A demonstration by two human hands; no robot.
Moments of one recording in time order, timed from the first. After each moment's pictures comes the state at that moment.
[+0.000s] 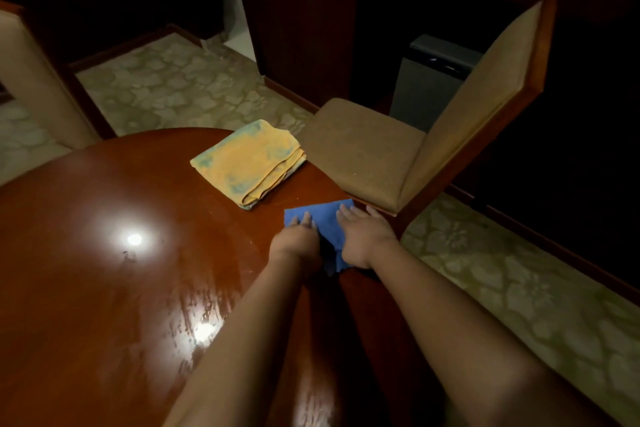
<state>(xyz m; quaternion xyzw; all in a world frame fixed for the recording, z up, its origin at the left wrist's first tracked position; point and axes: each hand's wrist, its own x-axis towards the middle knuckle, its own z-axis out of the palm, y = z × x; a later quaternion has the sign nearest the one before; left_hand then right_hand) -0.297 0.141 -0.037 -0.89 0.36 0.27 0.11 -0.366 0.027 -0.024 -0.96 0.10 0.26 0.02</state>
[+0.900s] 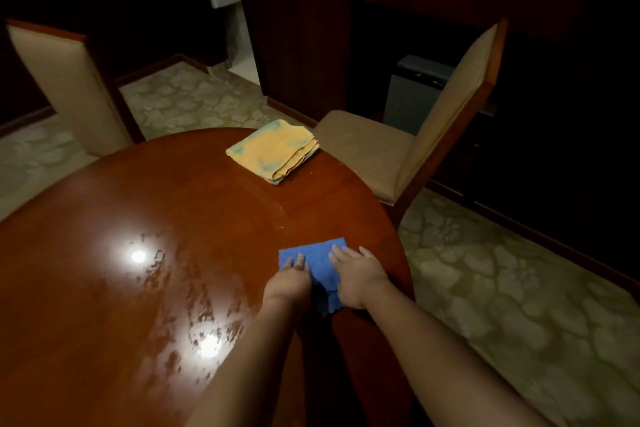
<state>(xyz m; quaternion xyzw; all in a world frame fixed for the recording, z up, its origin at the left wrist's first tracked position) -0.406 0.286 -0.038 -0.88 0.37 0.28 0.11 -0.481 0.163 -0.021 -0.95 0.09 0.28 0.02</state>
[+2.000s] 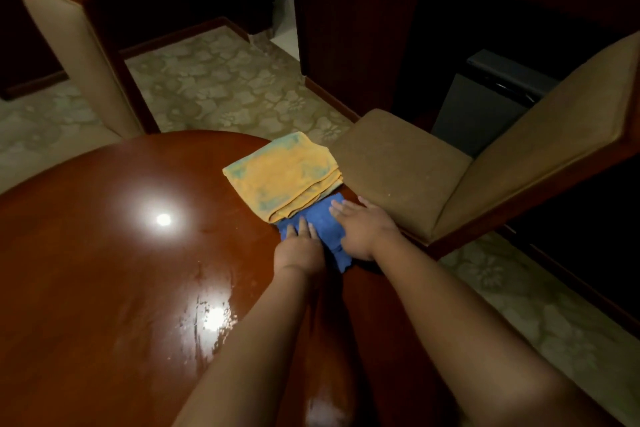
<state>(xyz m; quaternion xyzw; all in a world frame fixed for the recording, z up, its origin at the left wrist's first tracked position) -0.253 0.151 -0.038 -0.93 0.24 0.25 0.08 -0.267 0.015 -0.033 -0.97 -0.03 0.22 -0.01</state>
